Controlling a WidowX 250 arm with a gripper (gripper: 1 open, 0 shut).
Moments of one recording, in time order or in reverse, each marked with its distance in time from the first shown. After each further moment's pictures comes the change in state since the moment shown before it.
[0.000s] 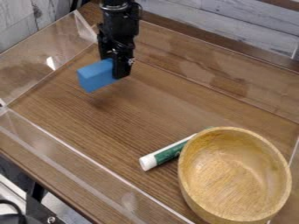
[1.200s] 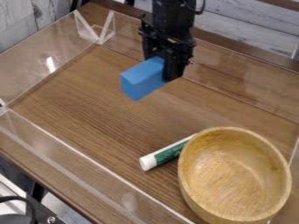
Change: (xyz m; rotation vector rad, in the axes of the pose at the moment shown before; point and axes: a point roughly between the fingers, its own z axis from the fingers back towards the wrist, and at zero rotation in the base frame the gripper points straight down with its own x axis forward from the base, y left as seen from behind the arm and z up) arm 0.015 -0.112 0.050 0.039 -0.086 0.030
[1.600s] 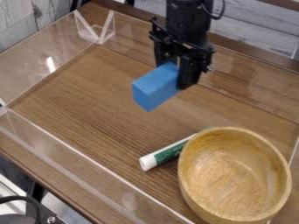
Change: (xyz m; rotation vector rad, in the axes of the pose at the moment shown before) arm -0.003 -0.036 0.007 0.006 -0.028 0.018
